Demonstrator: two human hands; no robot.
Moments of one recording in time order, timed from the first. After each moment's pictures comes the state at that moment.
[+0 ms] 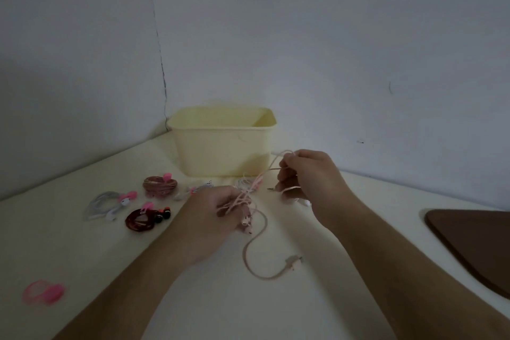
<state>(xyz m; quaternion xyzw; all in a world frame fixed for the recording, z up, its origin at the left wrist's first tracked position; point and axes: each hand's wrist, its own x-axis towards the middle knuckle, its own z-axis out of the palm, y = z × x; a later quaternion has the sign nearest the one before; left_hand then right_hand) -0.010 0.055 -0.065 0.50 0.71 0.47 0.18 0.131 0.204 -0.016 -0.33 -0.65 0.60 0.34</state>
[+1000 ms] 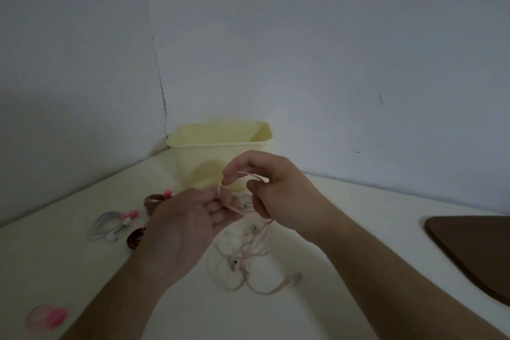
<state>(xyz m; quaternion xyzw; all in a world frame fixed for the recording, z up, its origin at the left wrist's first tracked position) -0.028 0.053 -0.051 0.38 0.35 0.73 0.45 0.121 0.171 0.000 -0.12 -0.80 0.51 0.29</state>
